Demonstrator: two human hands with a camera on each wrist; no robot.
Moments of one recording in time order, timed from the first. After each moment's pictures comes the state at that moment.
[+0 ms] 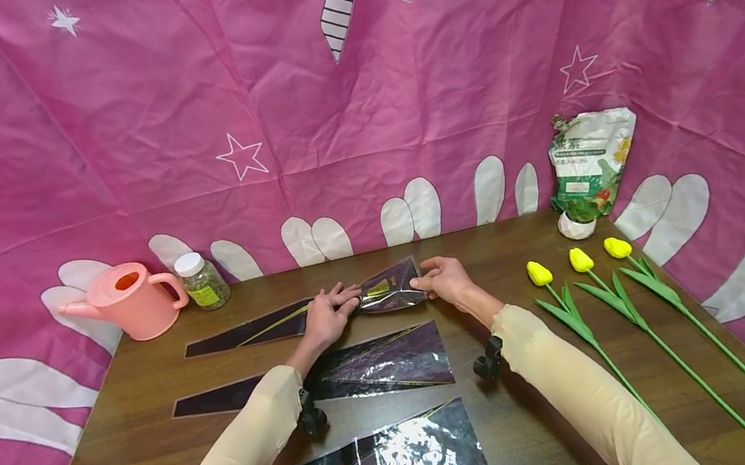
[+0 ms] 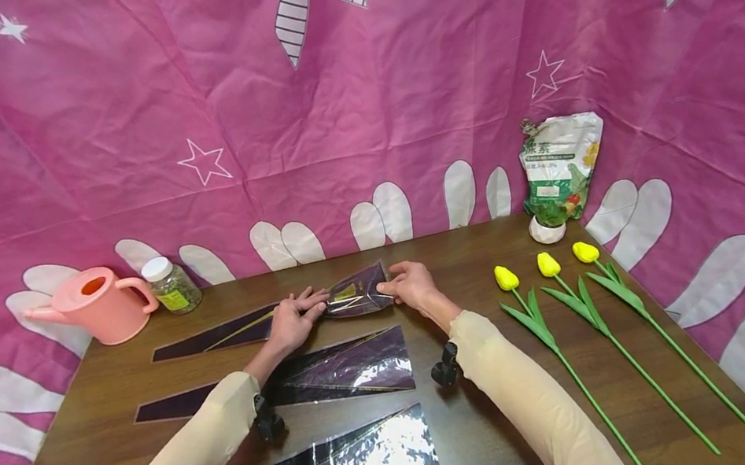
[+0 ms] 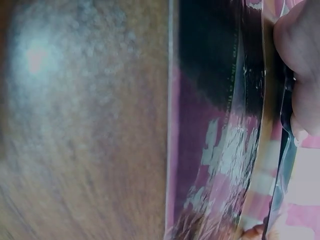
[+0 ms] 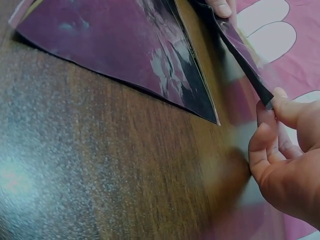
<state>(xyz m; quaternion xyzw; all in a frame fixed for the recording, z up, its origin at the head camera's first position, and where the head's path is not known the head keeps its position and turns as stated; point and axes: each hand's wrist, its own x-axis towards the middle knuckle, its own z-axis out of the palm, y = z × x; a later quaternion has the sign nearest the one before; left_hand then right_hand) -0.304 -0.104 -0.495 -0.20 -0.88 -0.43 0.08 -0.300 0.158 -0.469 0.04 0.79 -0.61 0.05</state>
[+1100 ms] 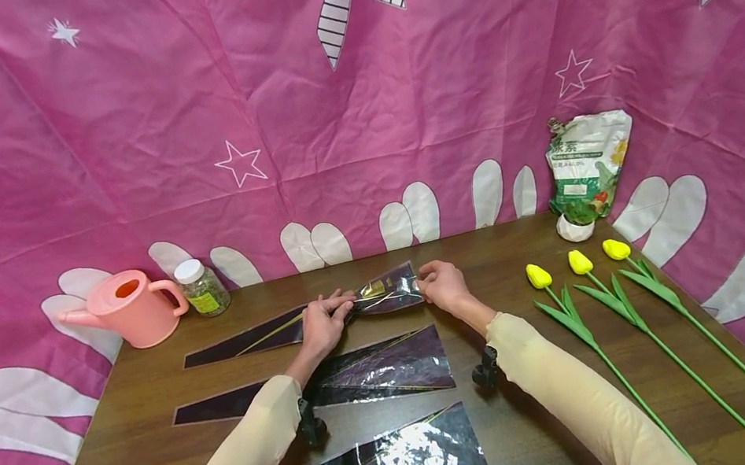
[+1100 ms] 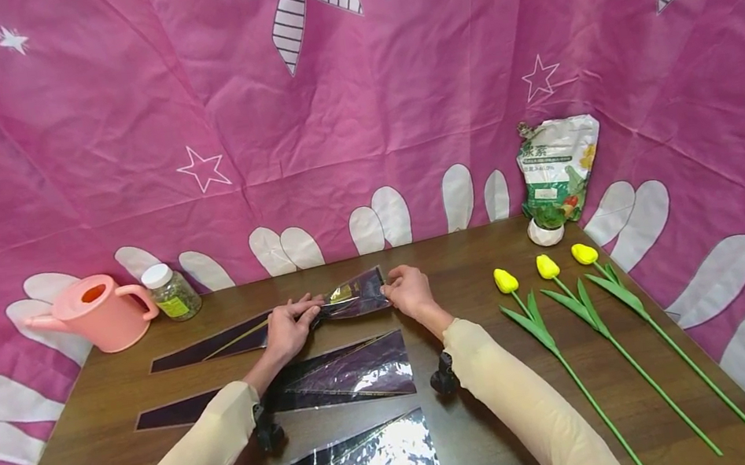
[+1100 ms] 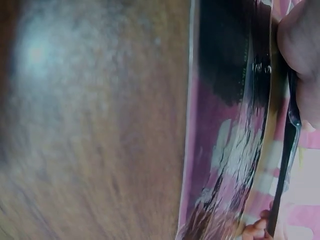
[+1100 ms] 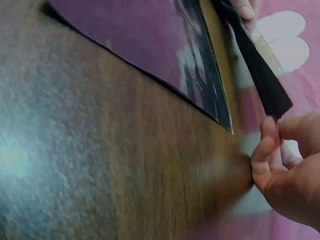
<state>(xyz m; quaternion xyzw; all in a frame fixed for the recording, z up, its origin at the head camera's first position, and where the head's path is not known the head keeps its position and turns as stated) -0.303 -0.104 -0.503 -0.18 -0.85 -0.48 0.15 -0.298 0.149 -0.474 0.03 0.85 -0.53 -0.03</state>
